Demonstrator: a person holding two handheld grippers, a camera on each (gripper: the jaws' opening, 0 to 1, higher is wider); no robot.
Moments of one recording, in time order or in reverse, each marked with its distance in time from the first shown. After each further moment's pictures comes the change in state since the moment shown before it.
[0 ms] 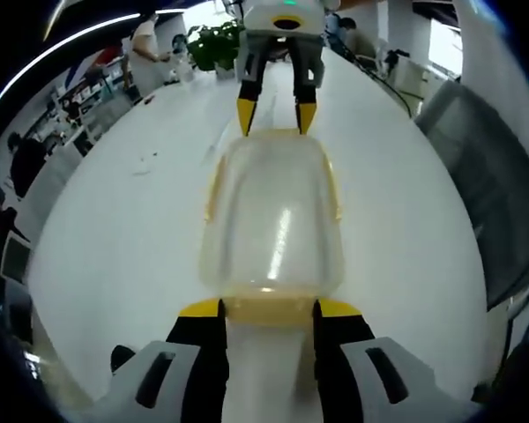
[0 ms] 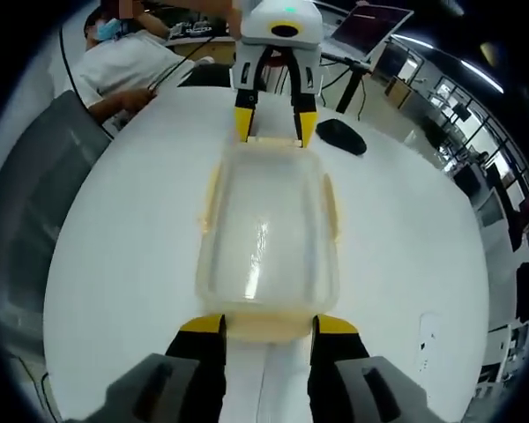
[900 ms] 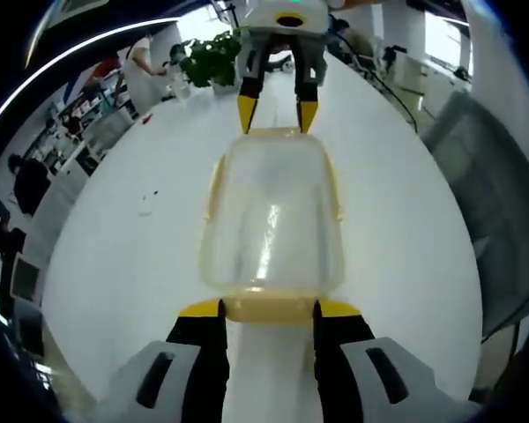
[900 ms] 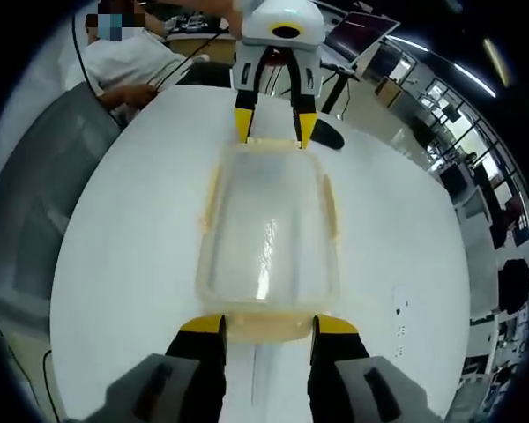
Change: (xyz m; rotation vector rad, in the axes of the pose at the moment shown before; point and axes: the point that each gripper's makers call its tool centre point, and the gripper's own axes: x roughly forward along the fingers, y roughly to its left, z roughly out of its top) left arm 0.006 0.001 0.067 0.048 -0.013 0.033; right arm -0.058 0.001 -0.037 -0.004 0.029 -0.070
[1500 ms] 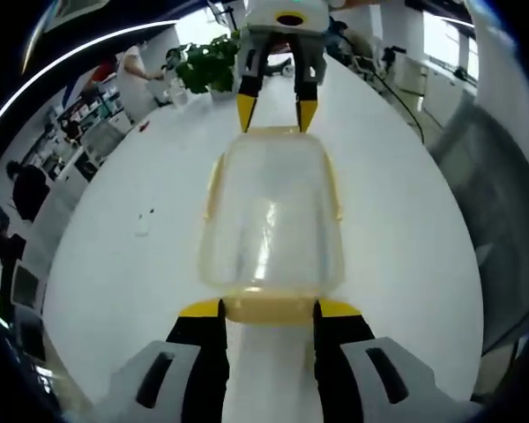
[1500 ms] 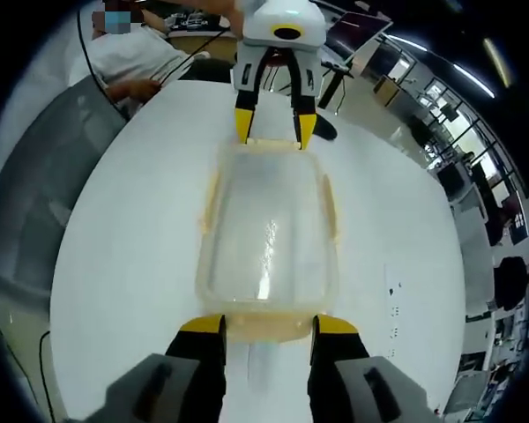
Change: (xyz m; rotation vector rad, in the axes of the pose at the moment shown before) left arm 0.020 0.004 0.032 0.006 -0.013 -0.001; right arm -0.020 -0.005 -0.033 -0.006 0.012 -0.012
